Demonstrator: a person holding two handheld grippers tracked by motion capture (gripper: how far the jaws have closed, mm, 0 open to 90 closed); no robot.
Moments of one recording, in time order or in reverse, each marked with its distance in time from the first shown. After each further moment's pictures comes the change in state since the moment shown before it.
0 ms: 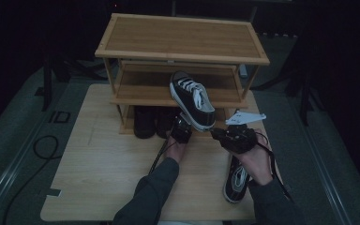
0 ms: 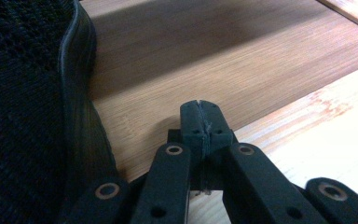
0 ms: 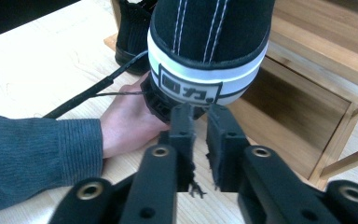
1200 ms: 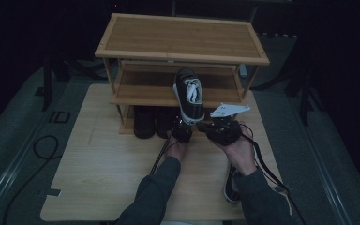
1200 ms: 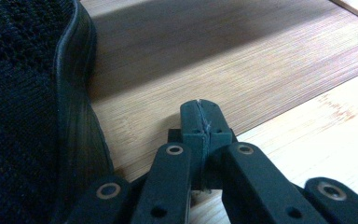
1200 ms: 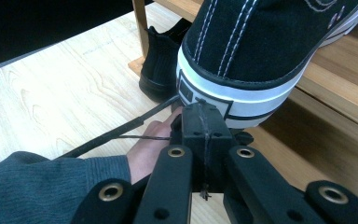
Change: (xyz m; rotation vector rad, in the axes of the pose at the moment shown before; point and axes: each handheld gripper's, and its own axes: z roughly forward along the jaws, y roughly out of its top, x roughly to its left) left arm -0.003 0.000 0.003 0.001 0.019 0.007; right arm 0.014 0.028 0.026 -0.048 0.082 -0.027
